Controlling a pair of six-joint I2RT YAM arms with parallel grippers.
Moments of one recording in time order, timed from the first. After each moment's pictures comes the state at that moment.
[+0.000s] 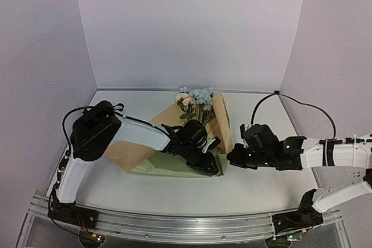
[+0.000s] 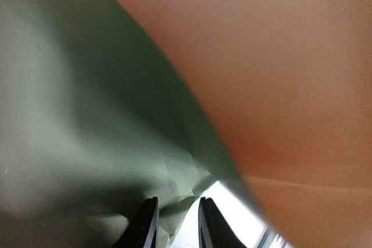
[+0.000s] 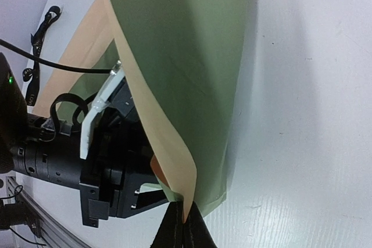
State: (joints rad) left arm -1.04 2.26 1.53 -0.14 0.52 -0.53; right arm 0.94 1.24 0.67 -0.21 0.18 0.94
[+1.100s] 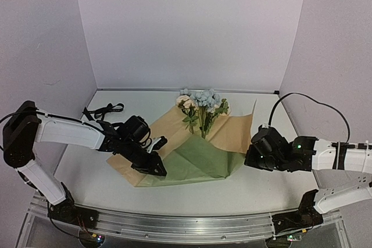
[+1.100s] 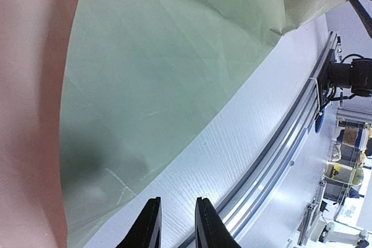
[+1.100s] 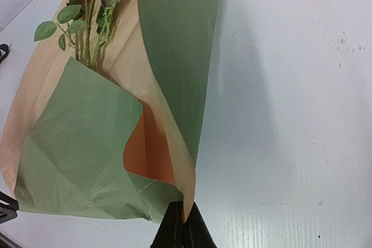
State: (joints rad) left arm -0.87 1.58 0.86 -0.30 0.51 -0.54; right arm 0.94 1.12 0.66 -0.49 0.42 1.01
